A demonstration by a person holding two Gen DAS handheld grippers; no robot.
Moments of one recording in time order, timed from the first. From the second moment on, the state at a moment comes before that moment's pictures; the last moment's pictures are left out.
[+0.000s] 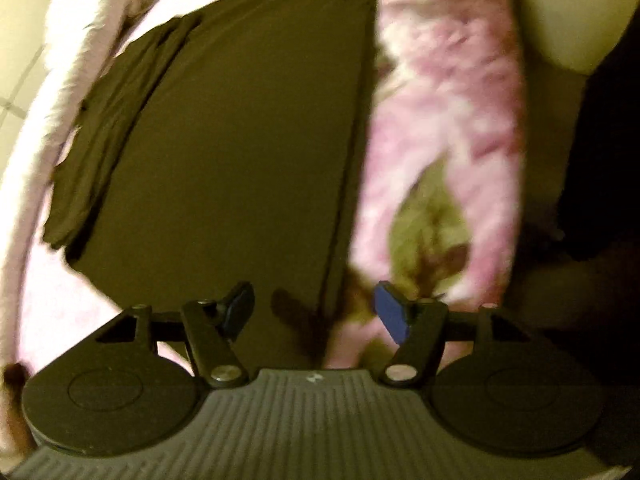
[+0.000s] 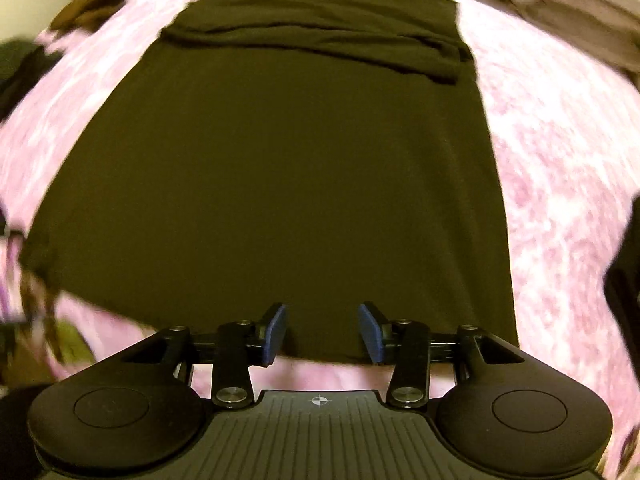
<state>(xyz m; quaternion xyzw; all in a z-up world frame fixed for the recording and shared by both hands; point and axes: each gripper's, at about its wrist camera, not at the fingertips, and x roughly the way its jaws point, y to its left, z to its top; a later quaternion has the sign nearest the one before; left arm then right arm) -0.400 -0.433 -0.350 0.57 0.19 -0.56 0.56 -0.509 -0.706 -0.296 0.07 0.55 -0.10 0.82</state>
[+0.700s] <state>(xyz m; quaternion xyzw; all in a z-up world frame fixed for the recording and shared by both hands) -0.399 -0.443 -0.378 0.62 0.15 -0.43 0.63 -0.605 -0.682 -0.392 -0.46 0.38 0.01 0.81</state>
